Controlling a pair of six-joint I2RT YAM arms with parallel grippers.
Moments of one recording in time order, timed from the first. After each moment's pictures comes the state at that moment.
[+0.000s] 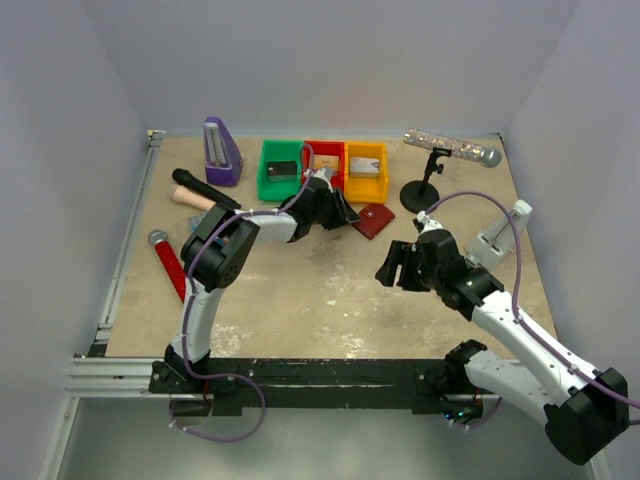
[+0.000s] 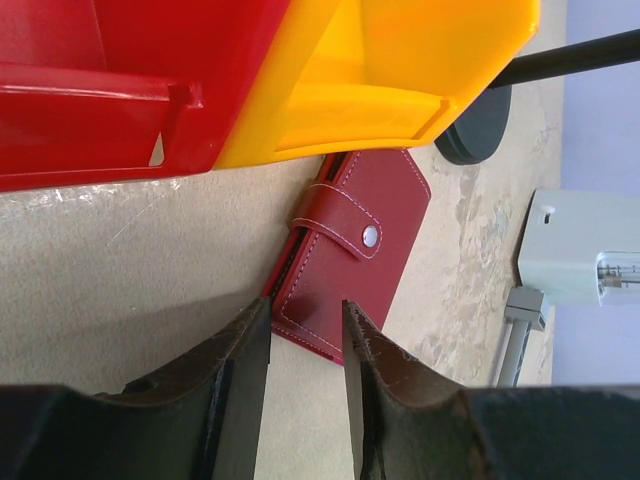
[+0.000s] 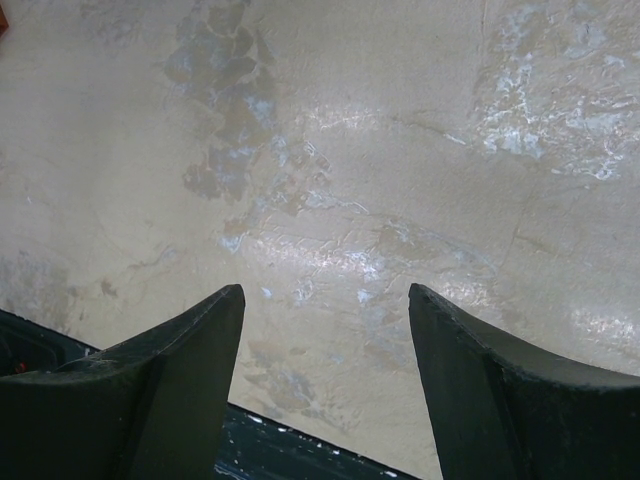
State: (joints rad) left arm -0.61 2.18 1.34 0.29 0.21 -0.89; right arm 0.52 0.89 0.65 -0.52 -0.02 0.62
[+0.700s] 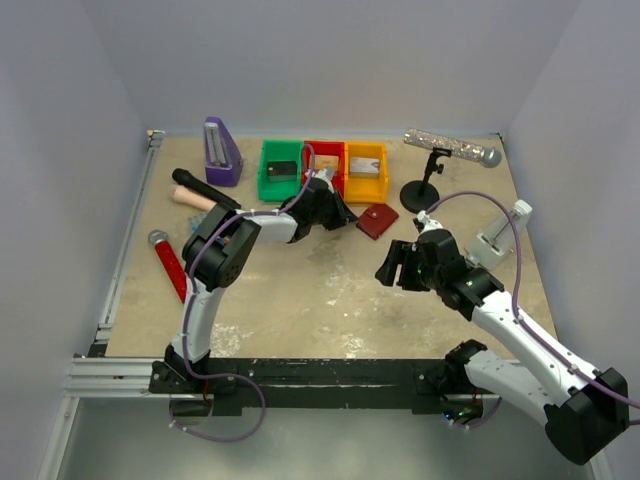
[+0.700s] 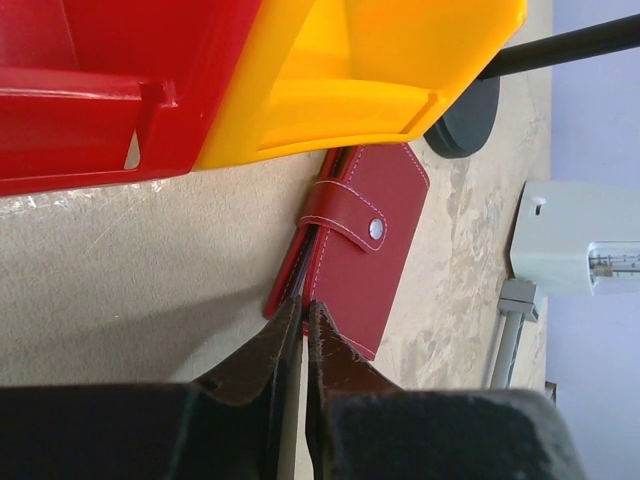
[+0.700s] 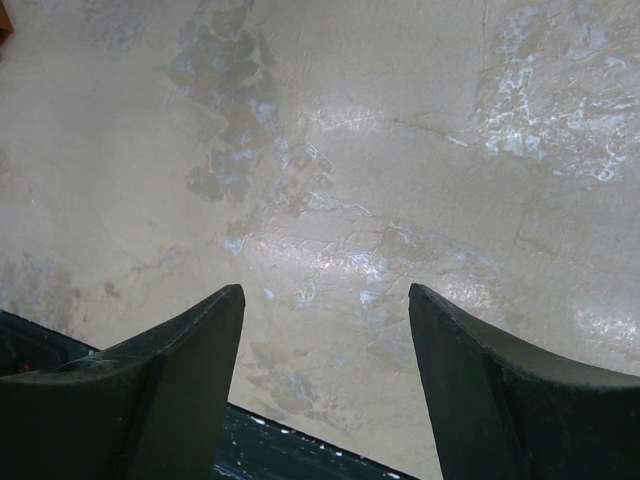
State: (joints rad) left arm -0.61 2.19 1.34 0.33 0.24 -0.89; right arm 0.52 0.89 0.65 -0.51 -0.02 0.63
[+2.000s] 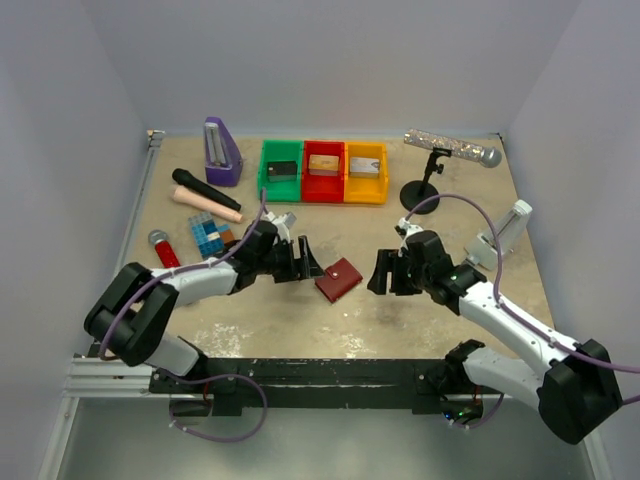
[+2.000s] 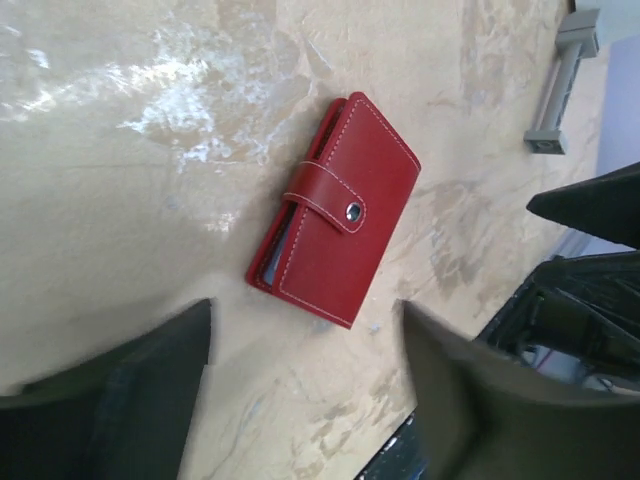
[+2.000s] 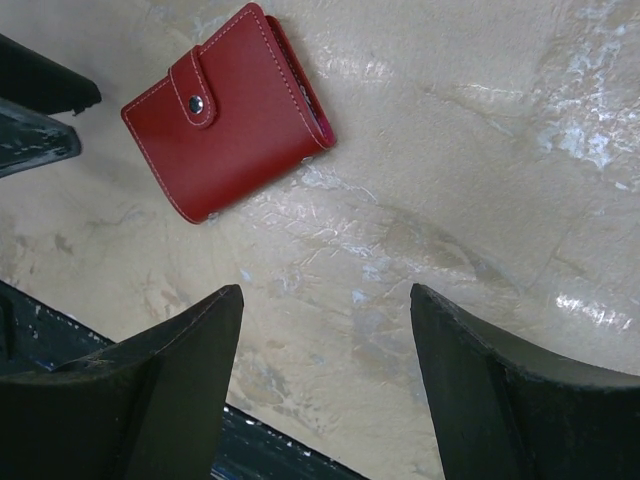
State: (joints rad) left arm -0.58 1.50 0.62 0.18 0.39 -0.74; right arm 0.53 1.02 0.59 -0.41 -0.12 0.52
